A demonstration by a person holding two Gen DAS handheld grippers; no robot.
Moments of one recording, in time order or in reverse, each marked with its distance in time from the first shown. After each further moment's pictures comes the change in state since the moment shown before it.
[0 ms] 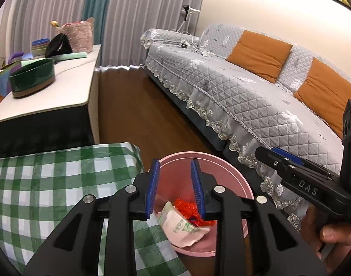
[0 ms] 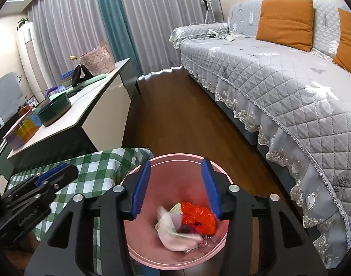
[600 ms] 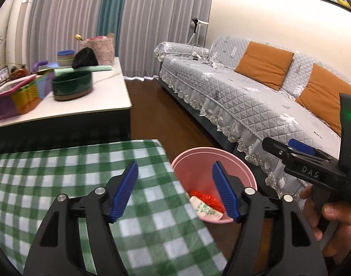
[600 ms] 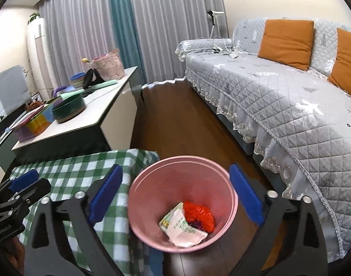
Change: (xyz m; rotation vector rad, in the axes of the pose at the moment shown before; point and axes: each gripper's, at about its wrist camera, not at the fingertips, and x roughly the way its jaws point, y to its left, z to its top) left arm -0.104 0.020 -0.029 0.006 -0.071 0.086; right arm -0.063 0.036 -0.016 -0.065 -0.070 -0.010
